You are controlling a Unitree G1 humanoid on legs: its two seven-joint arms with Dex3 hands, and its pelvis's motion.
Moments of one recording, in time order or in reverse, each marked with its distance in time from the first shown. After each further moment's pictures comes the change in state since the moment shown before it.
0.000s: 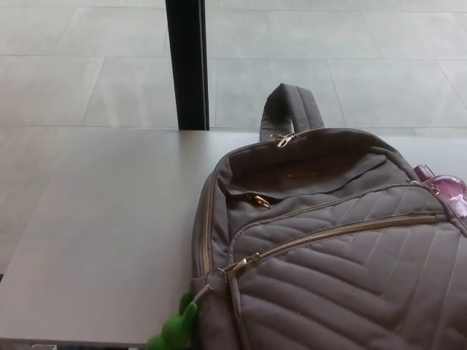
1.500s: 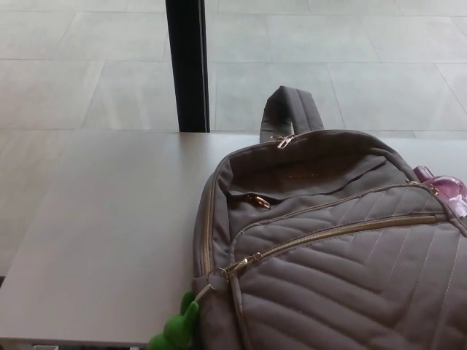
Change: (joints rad) left_arm 0.017 0.055 -0.035 0.024 0.038 0.022 0.029; right_arm 0.256 0.051 0.388 -0.047 0.251 -0.118 0.027
